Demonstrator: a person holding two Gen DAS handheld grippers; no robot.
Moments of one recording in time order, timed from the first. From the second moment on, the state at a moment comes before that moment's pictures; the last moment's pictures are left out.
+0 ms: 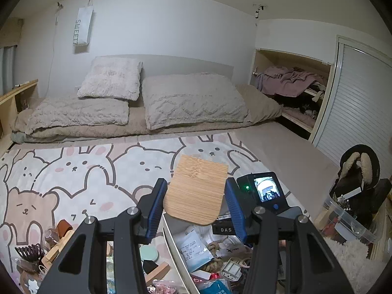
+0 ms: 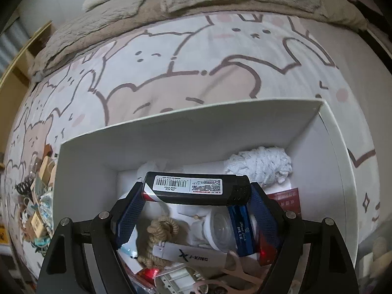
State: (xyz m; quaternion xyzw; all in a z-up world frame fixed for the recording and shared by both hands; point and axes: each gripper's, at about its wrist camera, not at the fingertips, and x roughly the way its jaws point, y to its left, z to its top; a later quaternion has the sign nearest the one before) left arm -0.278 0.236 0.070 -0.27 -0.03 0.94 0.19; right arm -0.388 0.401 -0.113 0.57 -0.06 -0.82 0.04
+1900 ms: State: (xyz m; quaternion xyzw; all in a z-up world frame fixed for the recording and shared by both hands) left arm -0.331 0.312 -0.030 -0.49 -0.03 0.87 0.08; right arm -0.247 0.443 -0.067 0.50 -0.07 -0.84 0.17
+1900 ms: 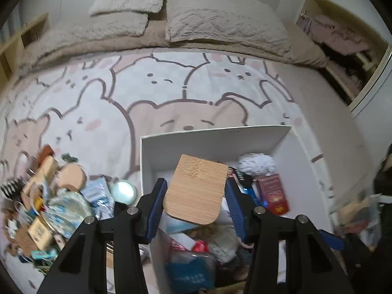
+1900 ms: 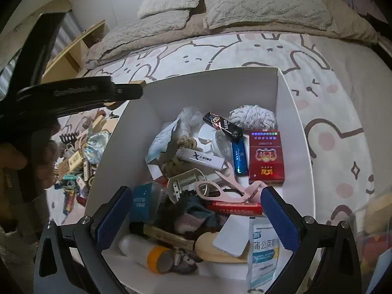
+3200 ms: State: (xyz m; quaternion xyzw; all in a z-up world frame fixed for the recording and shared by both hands) left arm -0.342 0.330 -0.057 -0.48 0.15 0.86 -0.01; right arm -0.249 0.449 -0.074 0.52 -0.09 -0.83 0.18
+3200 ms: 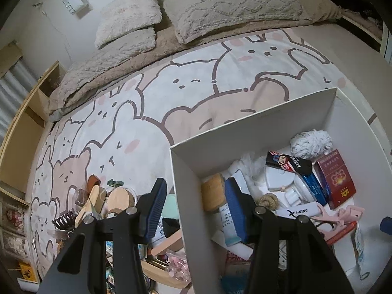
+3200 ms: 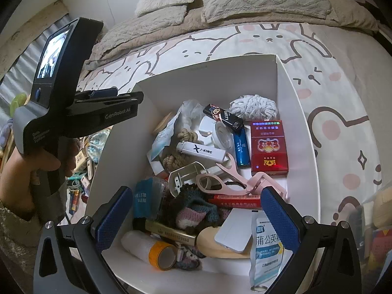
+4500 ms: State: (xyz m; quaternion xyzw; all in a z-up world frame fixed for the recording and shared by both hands) left arm -0.302 0.291 -0.040 -0.47 0.14 0.87 0.04; right arm -0.248 0.455 -0.053 0.45 -0.08 -0.87 0.17
